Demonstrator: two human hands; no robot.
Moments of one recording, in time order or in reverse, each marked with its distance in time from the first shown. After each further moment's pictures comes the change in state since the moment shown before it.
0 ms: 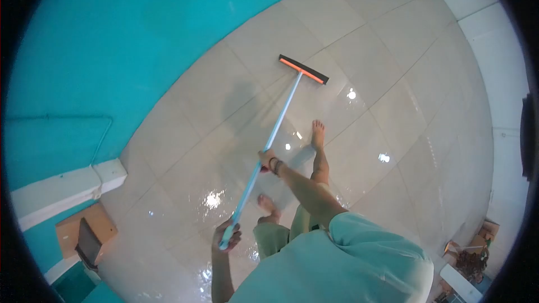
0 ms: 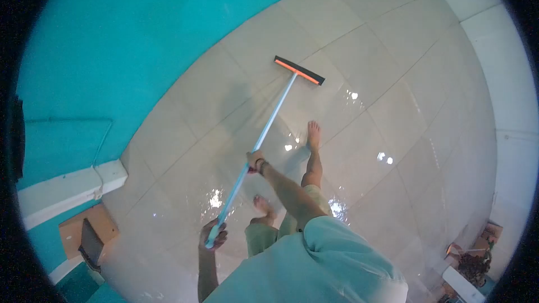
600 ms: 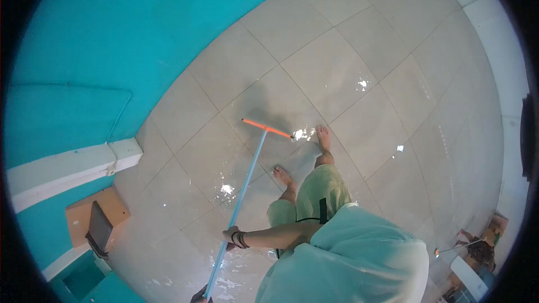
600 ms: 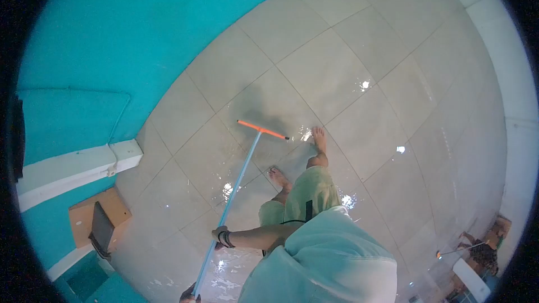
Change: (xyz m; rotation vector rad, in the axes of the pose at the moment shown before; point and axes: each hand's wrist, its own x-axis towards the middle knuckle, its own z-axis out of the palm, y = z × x) left_hand -0.380 -0.108 -0.130 0.187 0.448 0.076; right_hand -0.295 0.224 0.237 0.027 -0.420 0.528
